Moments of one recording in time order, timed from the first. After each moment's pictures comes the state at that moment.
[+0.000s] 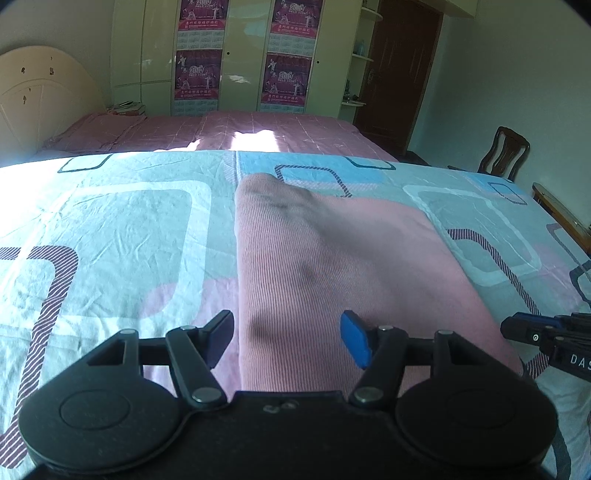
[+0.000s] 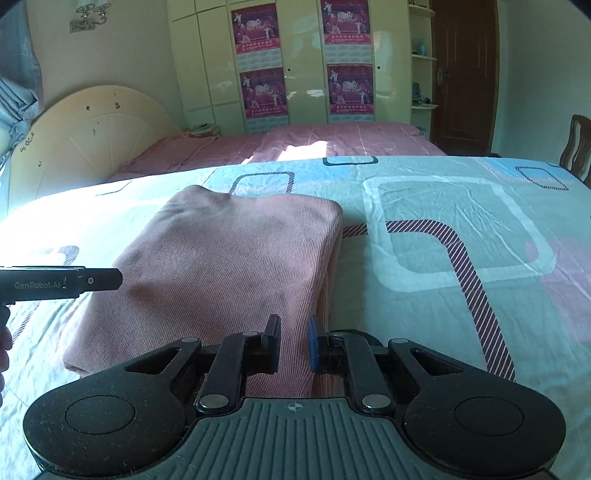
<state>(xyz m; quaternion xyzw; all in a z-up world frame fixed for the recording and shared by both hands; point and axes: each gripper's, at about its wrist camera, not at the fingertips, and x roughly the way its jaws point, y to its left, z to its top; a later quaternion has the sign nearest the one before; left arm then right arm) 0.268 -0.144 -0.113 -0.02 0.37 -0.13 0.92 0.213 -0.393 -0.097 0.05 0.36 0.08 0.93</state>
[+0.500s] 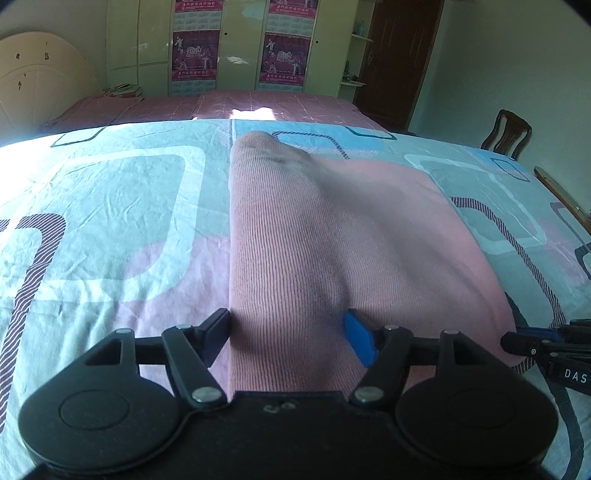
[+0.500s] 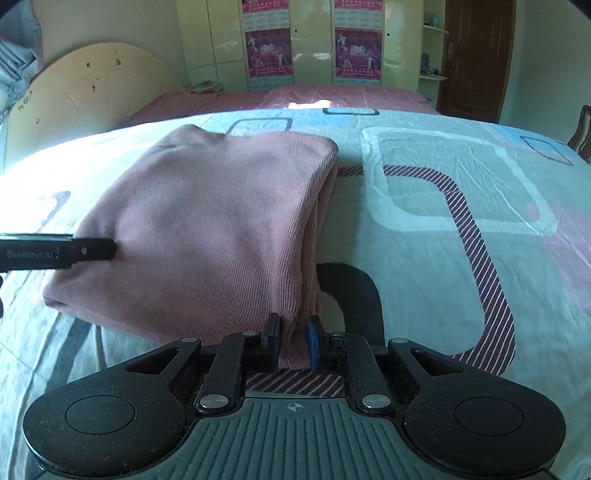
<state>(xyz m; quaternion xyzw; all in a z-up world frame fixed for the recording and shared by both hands) 0.267 -0.149 -0.138 -0.01 0.40 -0.13 0.91 0.211 -0.404 -0.135 0.03 0.42 0.08 0.90</state>
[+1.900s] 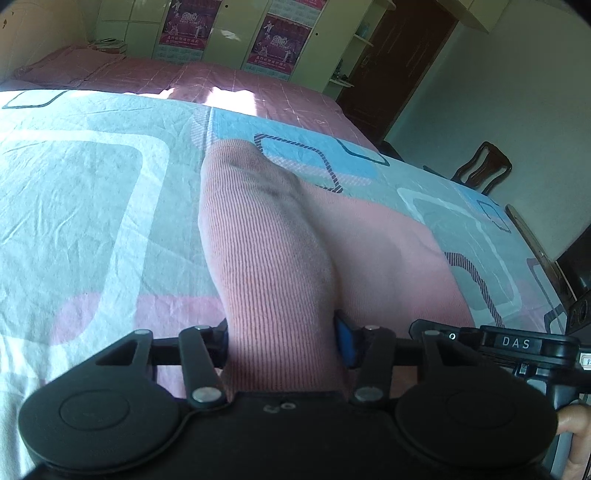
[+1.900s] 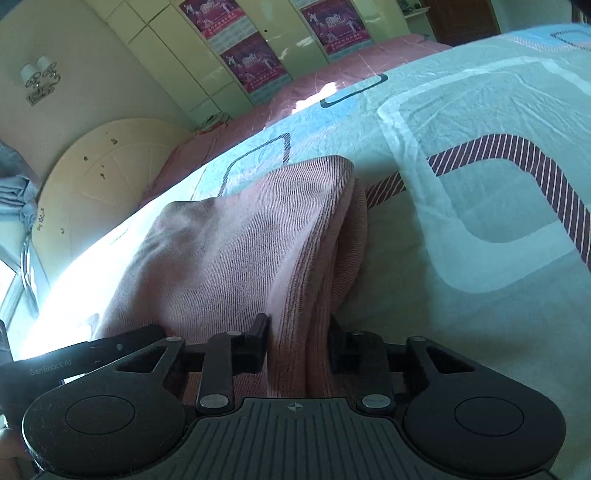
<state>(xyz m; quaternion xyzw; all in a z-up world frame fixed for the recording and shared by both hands) 0.352 -0.144 -0.141 -0.11 0.42 -0.18 0.88 0.321 -0.439 -0.151 0.28 0.43 0.14 0.85</state>
